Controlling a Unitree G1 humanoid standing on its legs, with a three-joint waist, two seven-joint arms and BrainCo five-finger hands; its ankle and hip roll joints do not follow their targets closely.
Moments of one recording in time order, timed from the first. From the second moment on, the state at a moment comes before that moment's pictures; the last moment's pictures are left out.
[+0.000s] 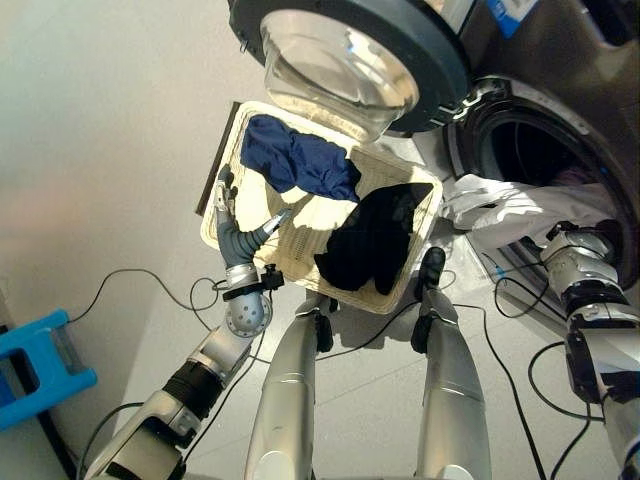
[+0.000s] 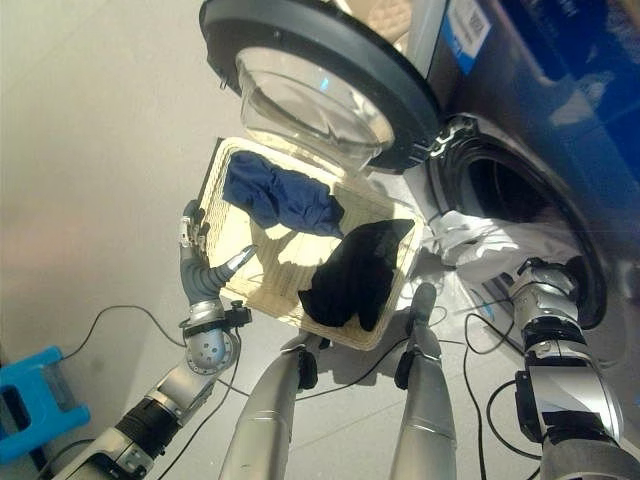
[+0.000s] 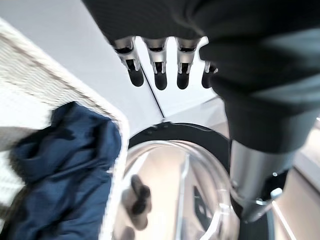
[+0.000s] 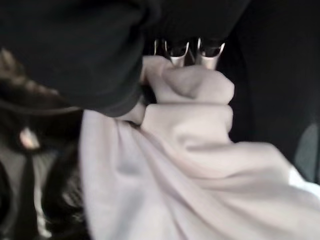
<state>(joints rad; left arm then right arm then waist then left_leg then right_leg) -0.43 0.43 -0.49 0.28 -0.15 -0.56 0.89 -0.91 -0.65 -0.12 1.09 0.86 -0.16 -0.85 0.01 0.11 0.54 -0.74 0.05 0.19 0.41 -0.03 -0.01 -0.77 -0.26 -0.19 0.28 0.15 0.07</state>
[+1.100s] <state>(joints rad) -0.44 0.40 -0.50 0.31 -0.19 -0.51 0.85 -1.01 -0.50 -0.22 0.99 1.97 -0.79 -0.27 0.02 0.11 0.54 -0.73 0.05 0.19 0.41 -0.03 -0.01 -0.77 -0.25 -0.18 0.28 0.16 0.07</state>
